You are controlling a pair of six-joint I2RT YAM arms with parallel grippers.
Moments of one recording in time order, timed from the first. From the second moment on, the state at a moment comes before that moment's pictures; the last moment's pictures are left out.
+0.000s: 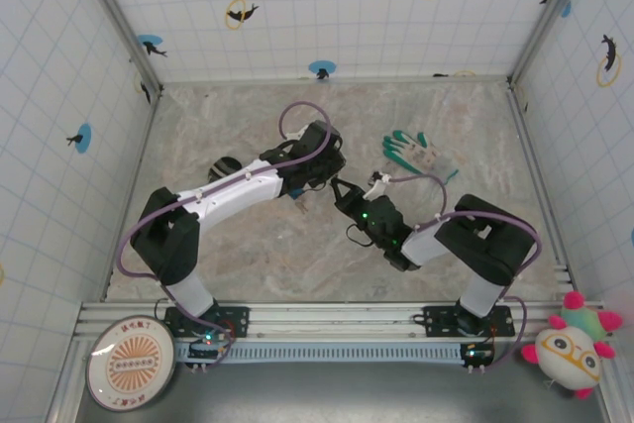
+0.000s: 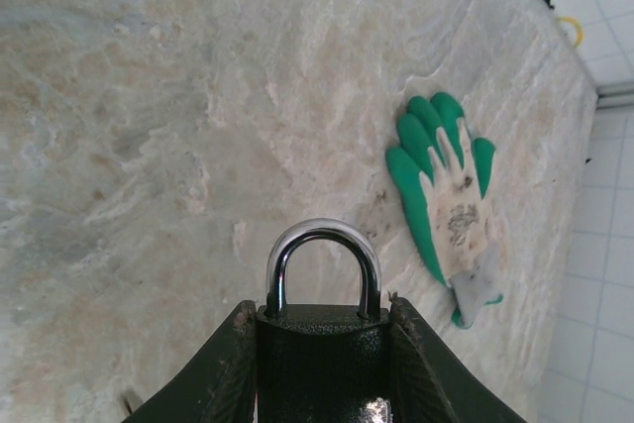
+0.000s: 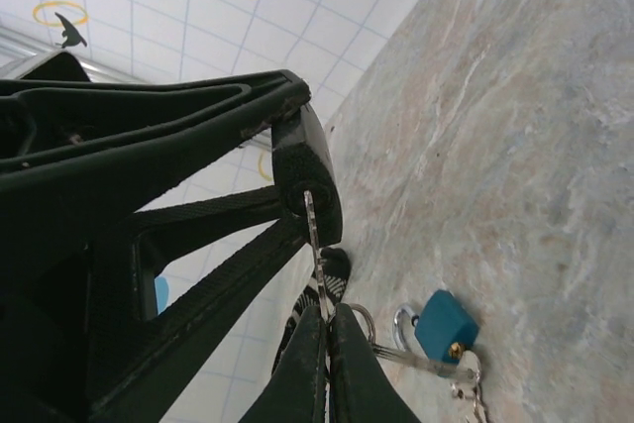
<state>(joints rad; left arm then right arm) -0.81 1.70 1.28 -0.40 -0.11 -1.23 0.92 1.71 0.43 1.18 0.29 1.17</state>
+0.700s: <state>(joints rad) -0.76 1.72 1.43 -0.65 -0.12 -0.95 0.74 1.50 0.53 0.65 -0.35 1.02</state>
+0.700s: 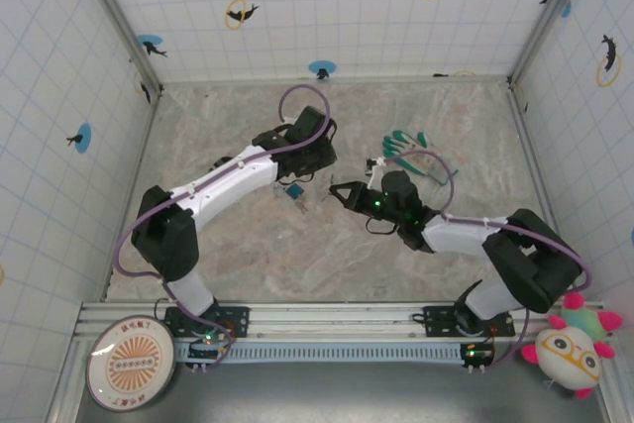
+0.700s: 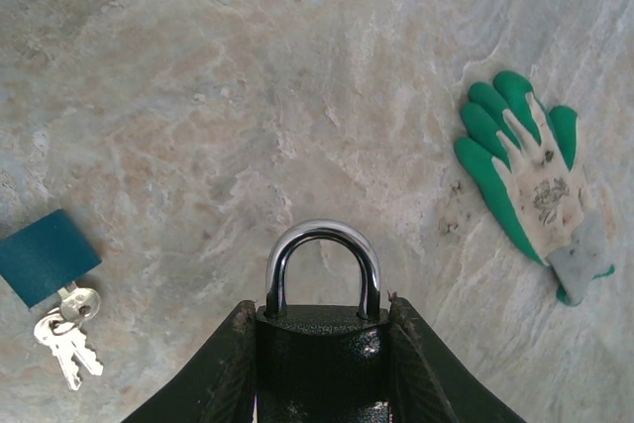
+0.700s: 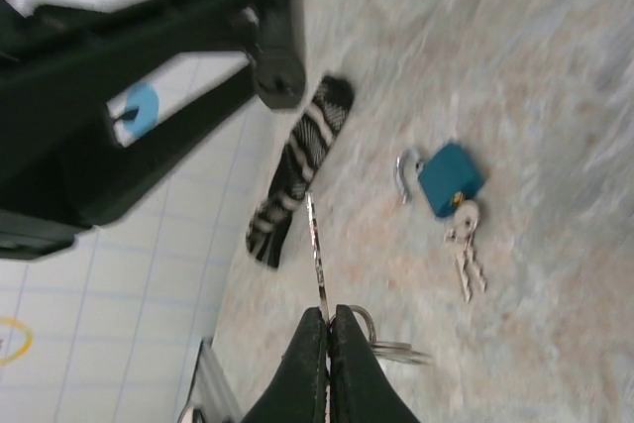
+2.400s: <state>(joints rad) -0.76 1.71 1.42 -0.77 -0.12 -0.78 0.68 1.69 0.61 0.83 -0.64 1.31</state>
